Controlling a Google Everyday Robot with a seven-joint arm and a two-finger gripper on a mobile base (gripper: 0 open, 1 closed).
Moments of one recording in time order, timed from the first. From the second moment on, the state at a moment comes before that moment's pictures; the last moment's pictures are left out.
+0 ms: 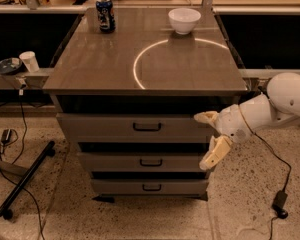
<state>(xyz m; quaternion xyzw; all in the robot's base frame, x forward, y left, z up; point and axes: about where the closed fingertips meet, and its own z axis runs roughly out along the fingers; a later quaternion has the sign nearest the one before) 0.504 -0.142 0.714 -0.58 0.69 0.32 0.28</state>
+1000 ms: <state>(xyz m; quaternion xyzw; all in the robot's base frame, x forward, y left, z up) 0.522 -0.143 0.723 -0.58 0.69 0.29 0.30</state>
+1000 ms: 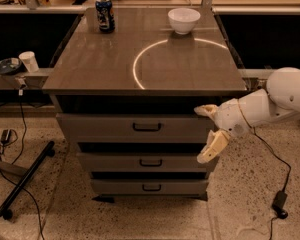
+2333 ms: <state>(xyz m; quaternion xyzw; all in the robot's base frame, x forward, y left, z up) 0.575 -0.130 0.704 -0.60 0.72 0.22 0.28</state>
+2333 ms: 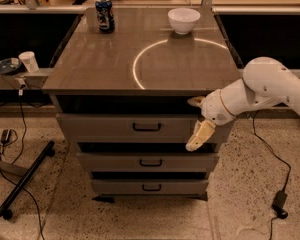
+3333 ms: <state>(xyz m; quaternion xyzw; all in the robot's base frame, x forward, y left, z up) 0.584 -0.118 0.681 -0.59 0.71 0.25 0.29</state>
